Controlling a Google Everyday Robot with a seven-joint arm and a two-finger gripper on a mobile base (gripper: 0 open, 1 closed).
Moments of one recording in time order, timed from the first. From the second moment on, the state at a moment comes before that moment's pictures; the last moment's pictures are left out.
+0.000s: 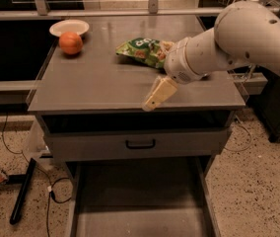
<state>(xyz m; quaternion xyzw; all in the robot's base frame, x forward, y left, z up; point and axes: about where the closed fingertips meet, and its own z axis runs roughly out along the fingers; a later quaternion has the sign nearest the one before) 0.604 -0.043 0.888 -0.60 0.68 0.07 0.42</state>
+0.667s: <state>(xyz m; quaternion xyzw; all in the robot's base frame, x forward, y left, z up) 0.623 -0.020 0.893 -0.62 0.66 0.08 0.42</state>
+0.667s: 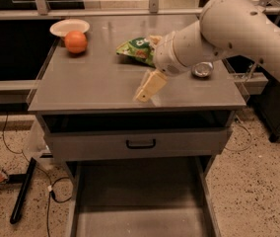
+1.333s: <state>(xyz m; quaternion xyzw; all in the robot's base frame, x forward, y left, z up) 0.680 0.086 0.918 -0.68 0.58 0.15 0.43</state>
